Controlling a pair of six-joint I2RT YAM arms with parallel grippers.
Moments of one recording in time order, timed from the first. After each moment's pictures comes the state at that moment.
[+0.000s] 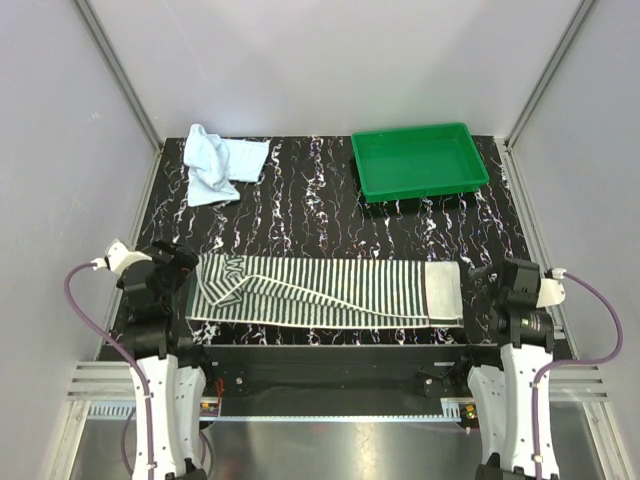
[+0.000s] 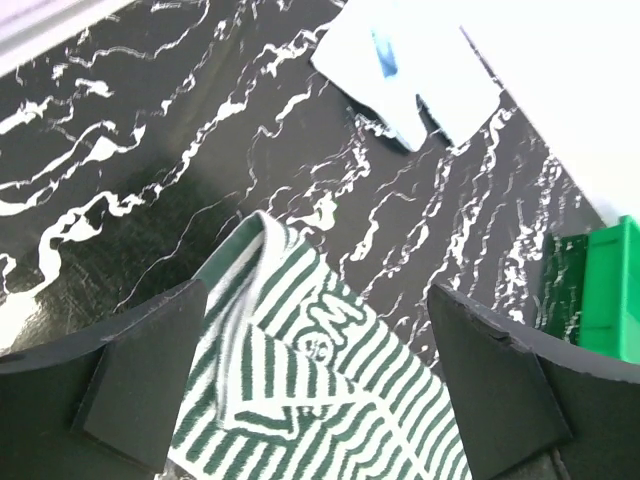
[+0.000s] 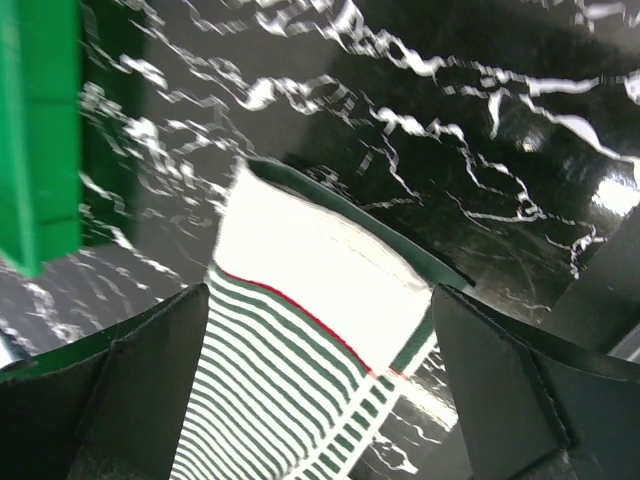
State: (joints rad) left arm 0.22 0.40 0.51 -0.49 -0.11 -0.65; right arm -0.18 0.53 0.61 -0.93 0.21 1.04
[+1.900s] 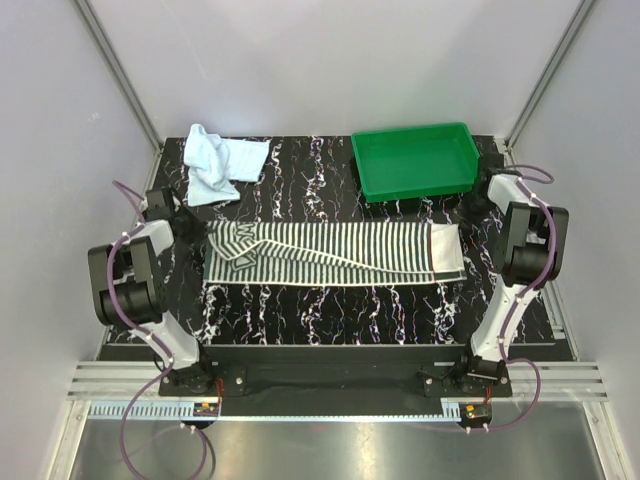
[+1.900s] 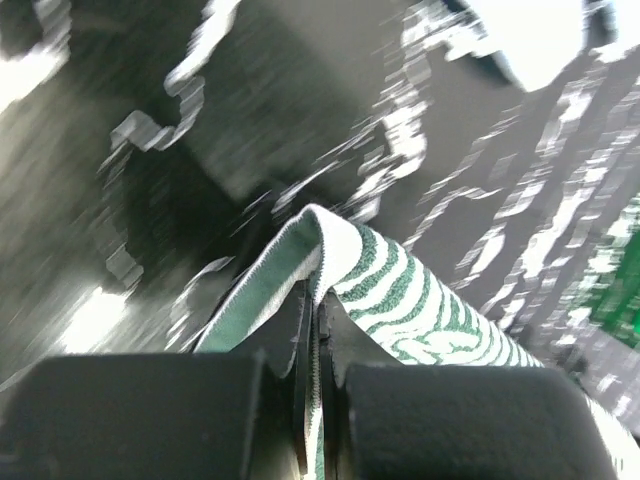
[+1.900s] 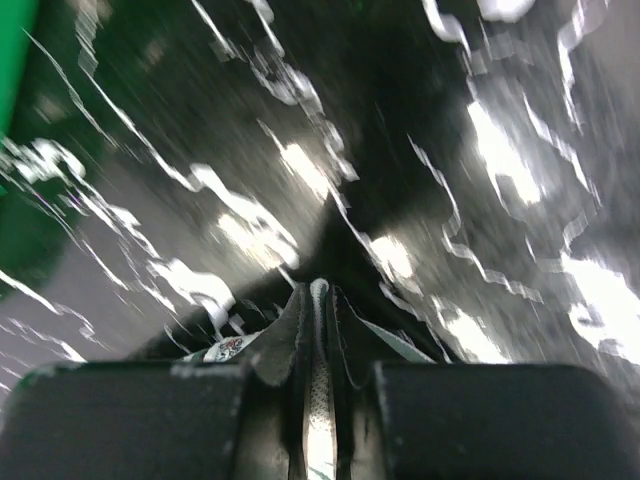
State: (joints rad) left arm 0.25 1.67 0.91 -0.16 0.24 -0.65; right arm -0.17 2.00 1.45 -0.69 -0.01 0.60
